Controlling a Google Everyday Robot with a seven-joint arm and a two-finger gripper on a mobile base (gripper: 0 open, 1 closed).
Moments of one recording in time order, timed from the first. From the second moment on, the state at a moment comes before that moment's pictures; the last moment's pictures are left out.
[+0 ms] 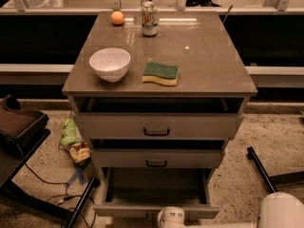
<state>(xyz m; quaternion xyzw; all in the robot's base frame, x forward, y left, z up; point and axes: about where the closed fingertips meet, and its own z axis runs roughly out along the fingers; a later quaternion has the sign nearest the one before) 0.431 -0.061 0.130 -0.76 0.63 -0.09 0.15</state>
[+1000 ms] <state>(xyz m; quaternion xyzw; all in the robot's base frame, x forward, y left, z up) 0.436 -0.072 0.174 -0.76 0.62 -0.13 0.12</state>
